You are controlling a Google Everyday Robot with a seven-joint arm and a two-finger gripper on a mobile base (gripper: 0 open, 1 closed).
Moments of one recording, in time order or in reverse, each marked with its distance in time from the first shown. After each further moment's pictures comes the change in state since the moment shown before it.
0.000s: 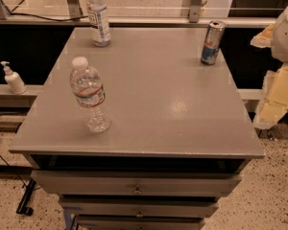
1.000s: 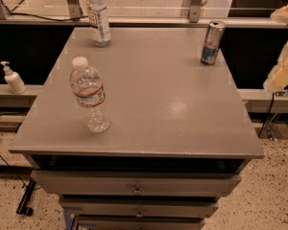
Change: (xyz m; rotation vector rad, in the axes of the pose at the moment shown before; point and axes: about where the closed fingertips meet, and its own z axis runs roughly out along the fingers) arm 0.027 -0.080 -0.005 0.099 -0.203 0.072
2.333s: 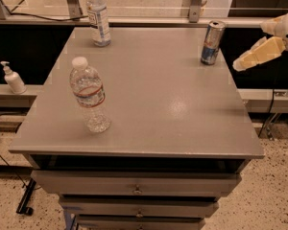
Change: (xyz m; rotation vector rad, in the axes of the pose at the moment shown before) arm 0.015 -0.094 0.084 0.057 -0.346 0.335
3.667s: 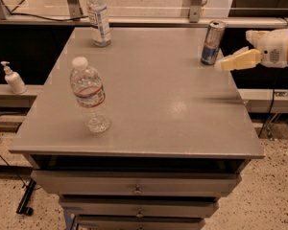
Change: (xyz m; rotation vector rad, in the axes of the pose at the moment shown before) arm -0.003 -0.009 0.053 0.015 -0.296 0.098
